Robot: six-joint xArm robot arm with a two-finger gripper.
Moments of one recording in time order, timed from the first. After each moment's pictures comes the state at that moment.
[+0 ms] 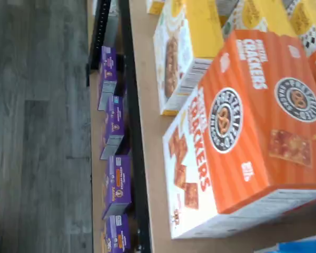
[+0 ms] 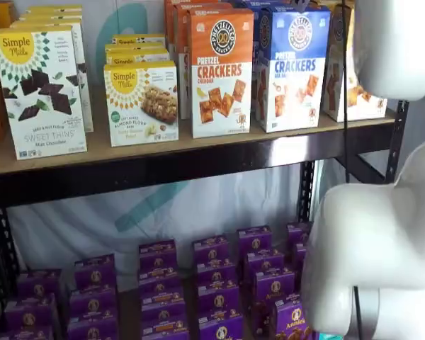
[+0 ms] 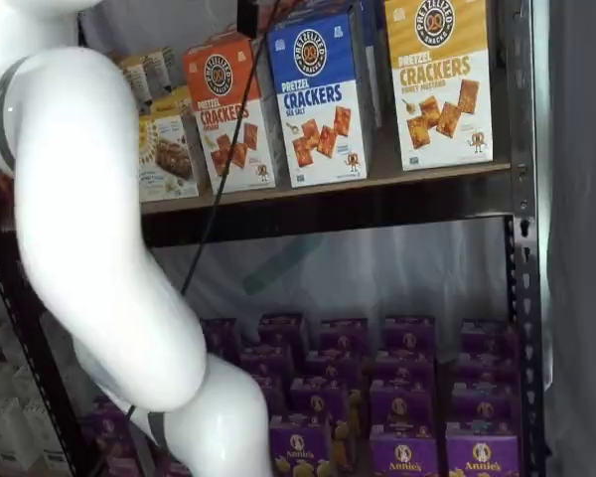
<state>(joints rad) -0.42 -0.39 -1.61 0.58 1.81 -1.72</state>
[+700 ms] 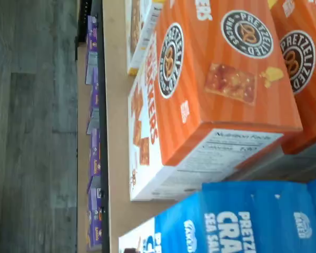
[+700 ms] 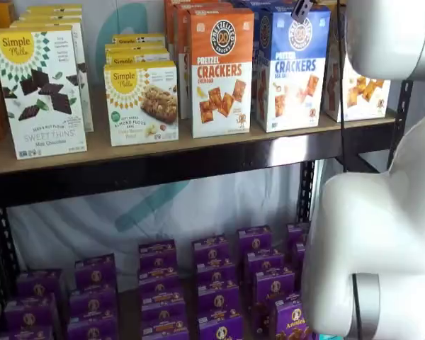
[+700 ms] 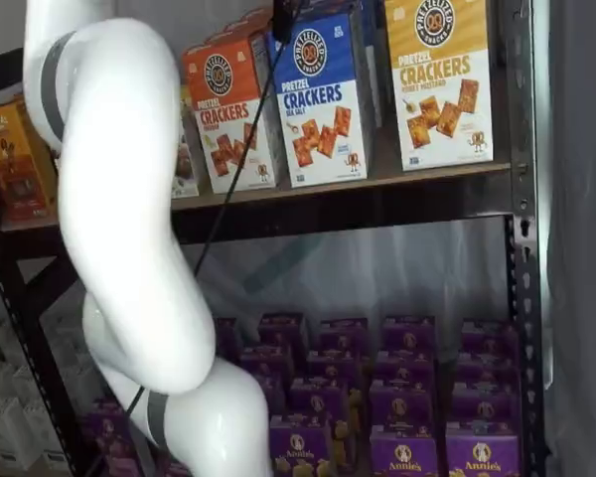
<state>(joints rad) -0.40 -0.24 -1.68 0.52 1.74 -1.77</state>
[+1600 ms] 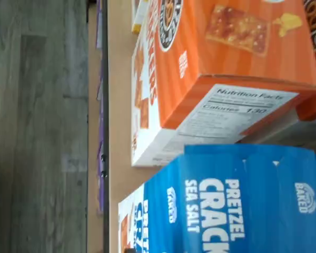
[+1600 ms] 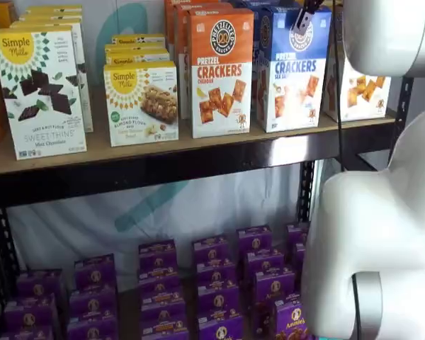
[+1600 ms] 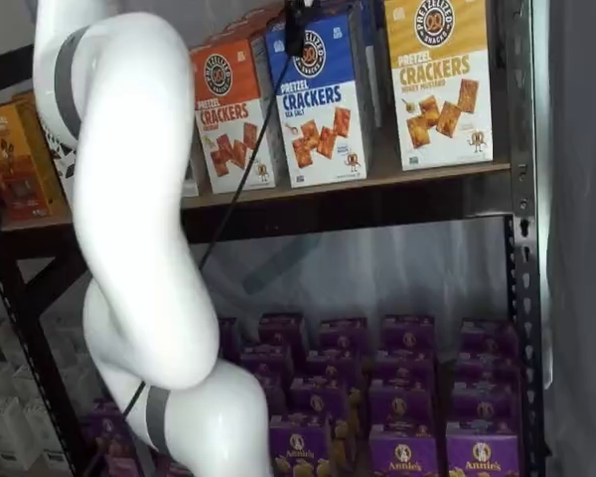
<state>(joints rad) -0.34 -0.19 -1.70 0.39 1.72 -1.77</state>
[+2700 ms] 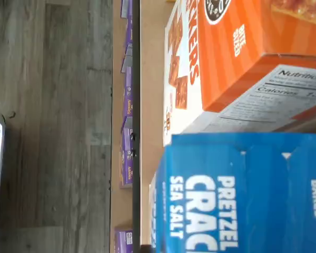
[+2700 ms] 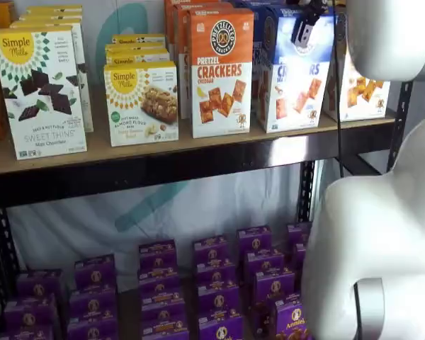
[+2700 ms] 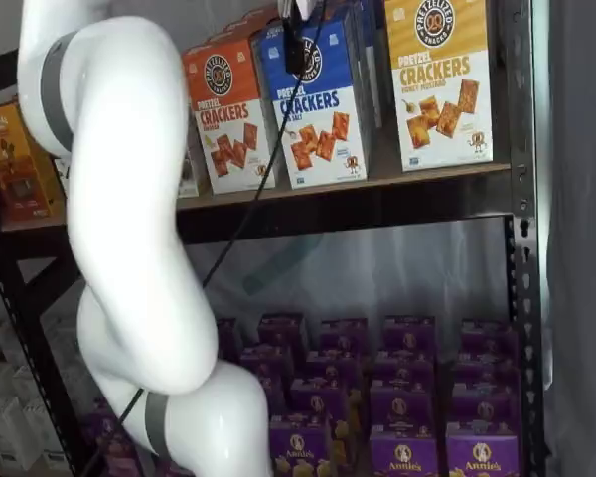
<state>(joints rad) -0.29 -0.24 -1.64 0.29 1.72 -1.77</state>
